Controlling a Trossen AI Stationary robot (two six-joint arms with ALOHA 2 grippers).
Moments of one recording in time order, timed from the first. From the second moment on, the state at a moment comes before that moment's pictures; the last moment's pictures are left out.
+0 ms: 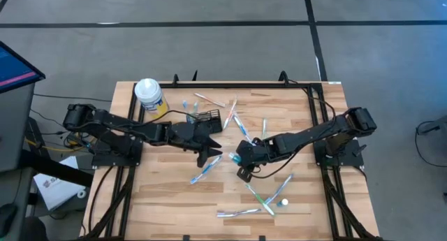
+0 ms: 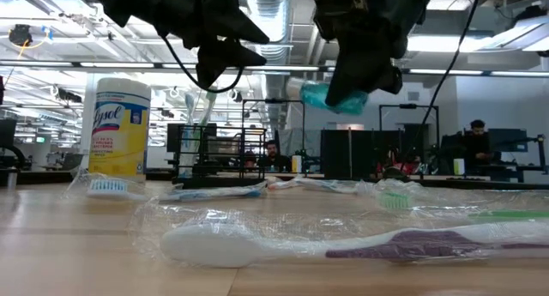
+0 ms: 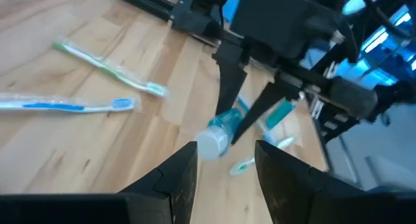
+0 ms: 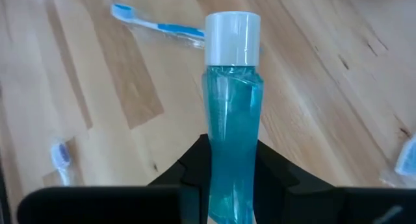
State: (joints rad) left arm -0.07 1.39 0.75 0.25 0.01 -0.48; right arm 0.26 1.65 1.15 -0.49 0.16 0.69
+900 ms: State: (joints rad) left arm -0.06 1.53 0.75 0.46 0.11 -0.56; right arm 0.29 1.65 1.22 -0.54 0.17 0.62
